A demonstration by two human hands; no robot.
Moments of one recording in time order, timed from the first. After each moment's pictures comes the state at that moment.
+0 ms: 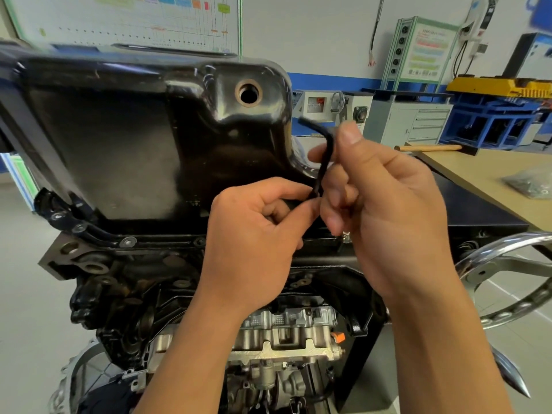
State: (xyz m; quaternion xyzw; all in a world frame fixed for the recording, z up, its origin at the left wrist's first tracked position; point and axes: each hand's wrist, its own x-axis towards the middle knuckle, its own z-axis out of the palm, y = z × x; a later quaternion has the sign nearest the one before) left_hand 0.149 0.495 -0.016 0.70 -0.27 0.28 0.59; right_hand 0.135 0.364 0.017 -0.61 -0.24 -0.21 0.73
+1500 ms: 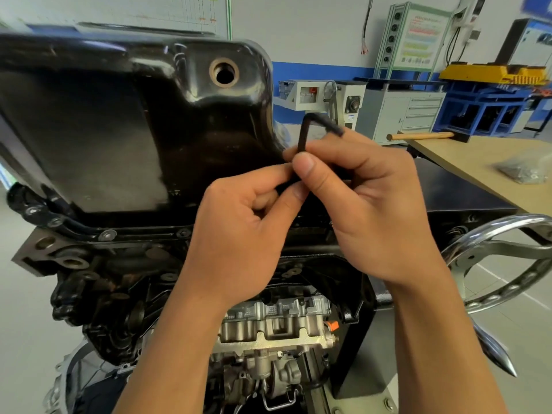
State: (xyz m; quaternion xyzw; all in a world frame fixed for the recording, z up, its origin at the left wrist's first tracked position) left_hand 0.149 0.494 -0.018 0.72 -0.31 0.27 0.56; right_hand 0.149 0.344 0.004 -0.73 -0.32 -0.34 0.50
